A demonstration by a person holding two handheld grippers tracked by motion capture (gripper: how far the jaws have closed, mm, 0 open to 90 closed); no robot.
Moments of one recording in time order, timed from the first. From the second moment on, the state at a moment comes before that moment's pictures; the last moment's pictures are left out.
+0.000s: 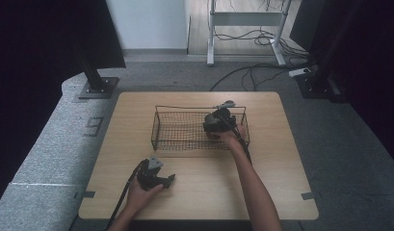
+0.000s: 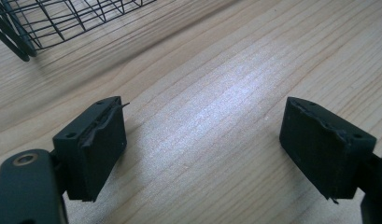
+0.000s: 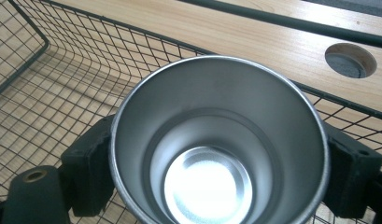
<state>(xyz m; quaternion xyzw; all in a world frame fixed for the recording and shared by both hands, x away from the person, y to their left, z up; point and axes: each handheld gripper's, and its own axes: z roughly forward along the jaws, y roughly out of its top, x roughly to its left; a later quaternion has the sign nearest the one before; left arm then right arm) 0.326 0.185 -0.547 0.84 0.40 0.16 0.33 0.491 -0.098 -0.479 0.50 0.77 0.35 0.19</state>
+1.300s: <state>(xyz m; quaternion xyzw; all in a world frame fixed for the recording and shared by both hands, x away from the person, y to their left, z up) 0.326 0.185 -0.547 0.84 0.40 0.16 0.33 0.489 -0.107 -0.478 0.52 0.77 0.31 0.17</state>
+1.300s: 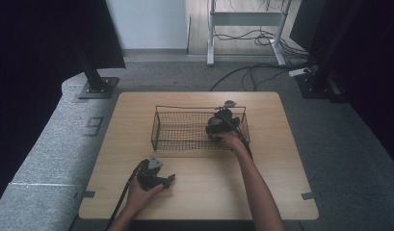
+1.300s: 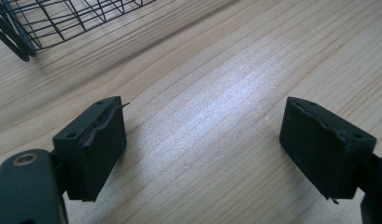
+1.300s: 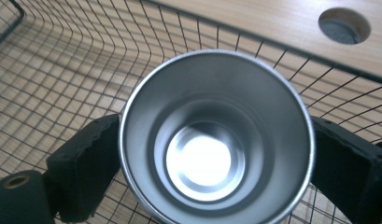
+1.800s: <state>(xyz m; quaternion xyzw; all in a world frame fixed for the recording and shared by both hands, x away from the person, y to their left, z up) 0.326 0.185 -0.547 0.84 0.40 0.16 0.33 0.468 -0.124 -0.454 0.52 0.74 0.39 0.19</state>
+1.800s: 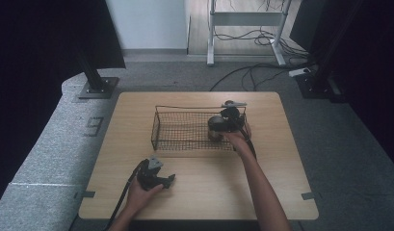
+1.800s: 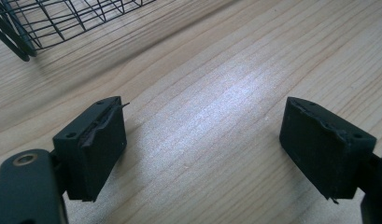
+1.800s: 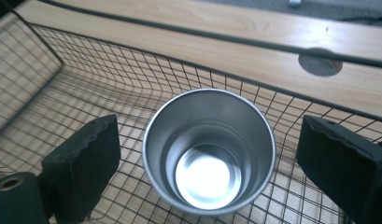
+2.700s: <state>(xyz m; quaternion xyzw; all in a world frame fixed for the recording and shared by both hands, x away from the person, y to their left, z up) 0.326 0.185 -0.547 0.84 0.40 0.16 0.33 0.348 -0.179 -0.473 0.46 0.72 0.47 0.21</state>
